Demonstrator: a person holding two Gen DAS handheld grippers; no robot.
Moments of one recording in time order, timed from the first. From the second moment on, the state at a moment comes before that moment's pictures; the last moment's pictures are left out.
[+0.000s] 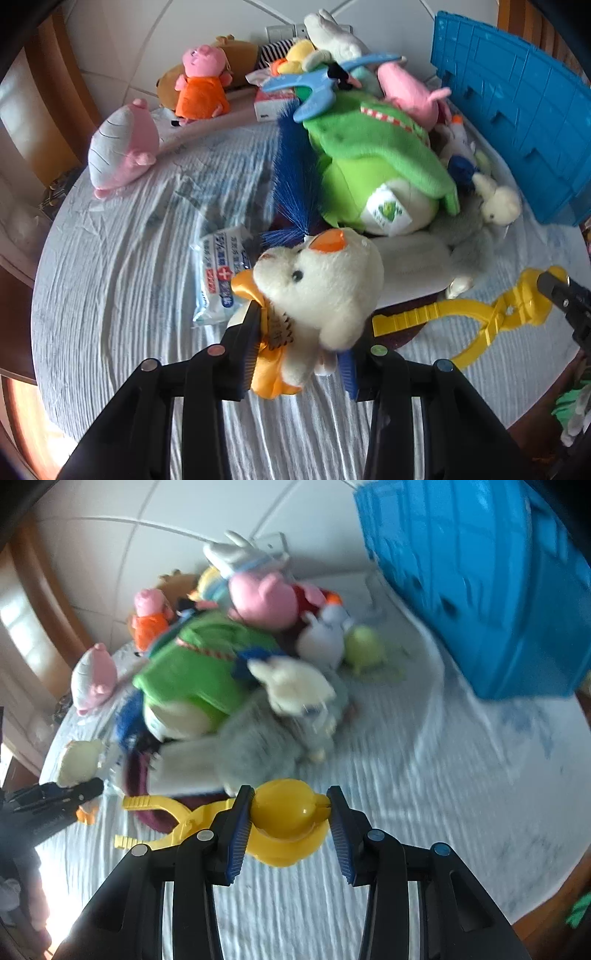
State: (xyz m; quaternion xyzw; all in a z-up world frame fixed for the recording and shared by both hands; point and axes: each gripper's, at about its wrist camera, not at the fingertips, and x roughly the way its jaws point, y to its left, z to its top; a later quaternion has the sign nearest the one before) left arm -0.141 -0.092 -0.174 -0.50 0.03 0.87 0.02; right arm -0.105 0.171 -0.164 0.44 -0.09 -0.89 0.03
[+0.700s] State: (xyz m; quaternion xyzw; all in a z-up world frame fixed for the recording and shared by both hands) left arm -0.109 -0.088 -0.066 -0.43 0.01 0.90 0.05; right arm -0.118 0.129 -0.024 0.34 0.01 -0.94 0.06
